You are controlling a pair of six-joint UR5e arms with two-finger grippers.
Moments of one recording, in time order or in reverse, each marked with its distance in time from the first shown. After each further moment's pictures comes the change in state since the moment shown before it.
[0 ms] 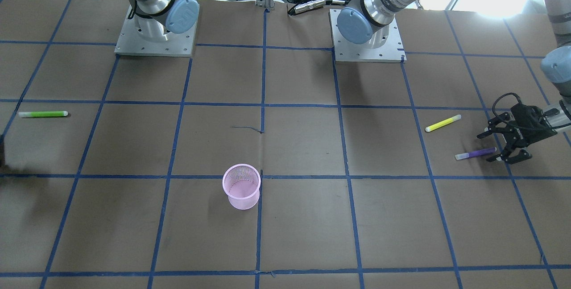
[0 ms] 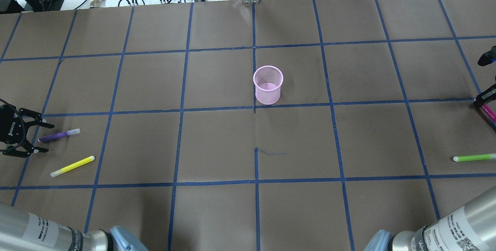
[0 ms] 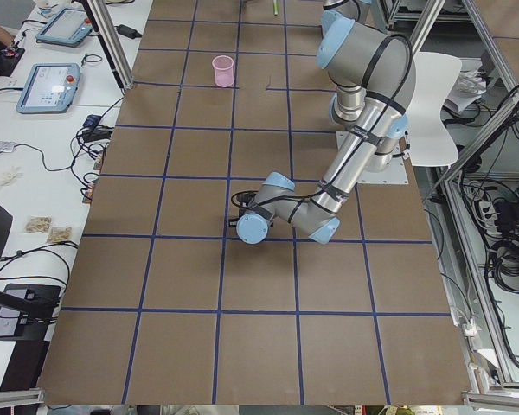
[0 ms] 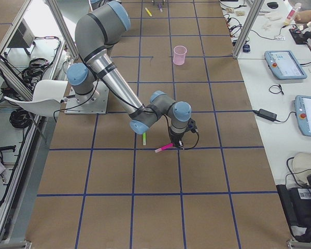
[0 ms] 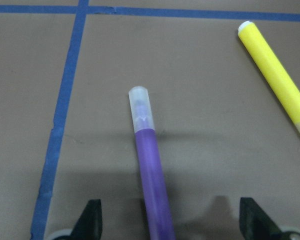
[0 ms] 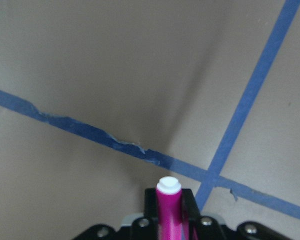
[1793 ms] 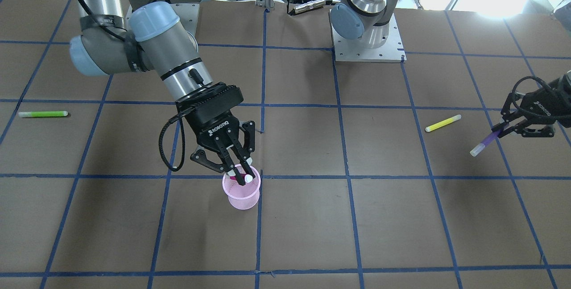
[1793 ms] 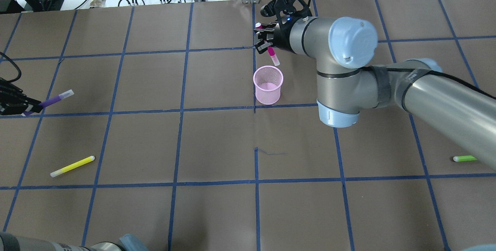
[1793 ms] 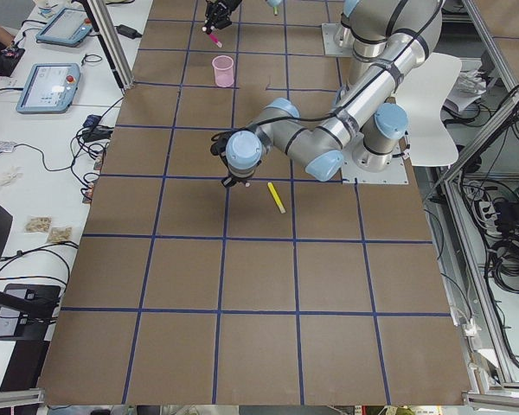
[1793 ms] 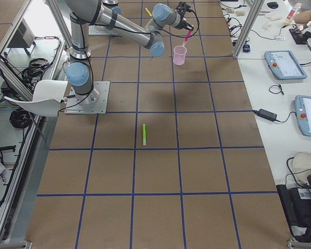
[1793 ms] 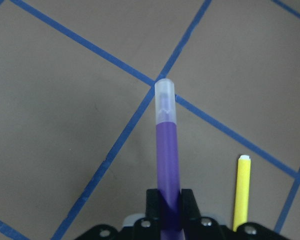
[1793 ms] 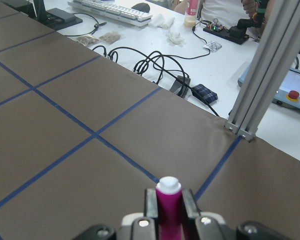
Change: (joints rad) left arm -0.185 0.346 0.028 -0.181 0.006 -0.954; right arm 0.928 -0.150 0.174 -0.905 0.408 0.775
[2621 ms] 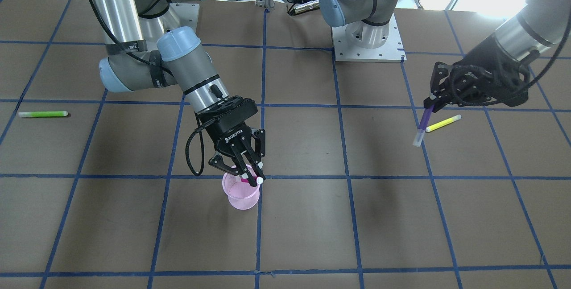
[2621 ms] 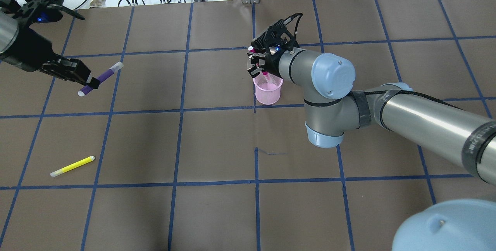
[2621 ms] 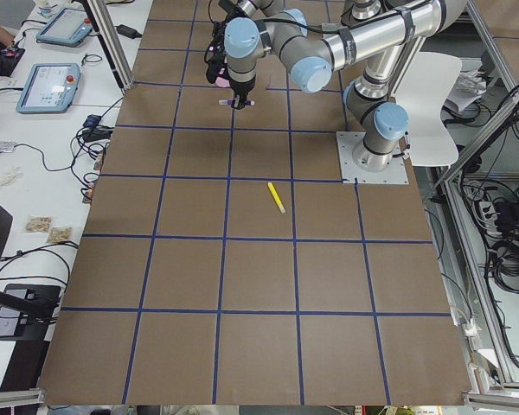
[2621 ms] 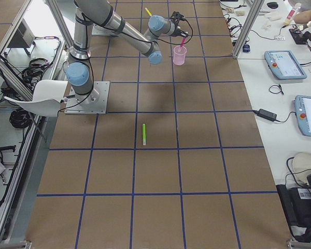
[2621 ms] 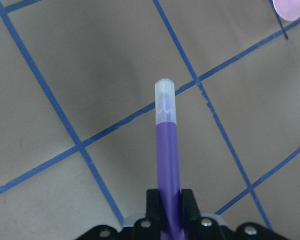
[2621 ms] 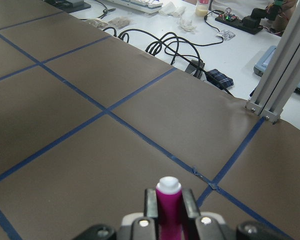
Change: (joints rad) left arm -0.385 0.208 -0.010 -0.086 -0.010 -0.978; right arm 0.019 0.075 0.087 -0.140 -0.030 -0.015
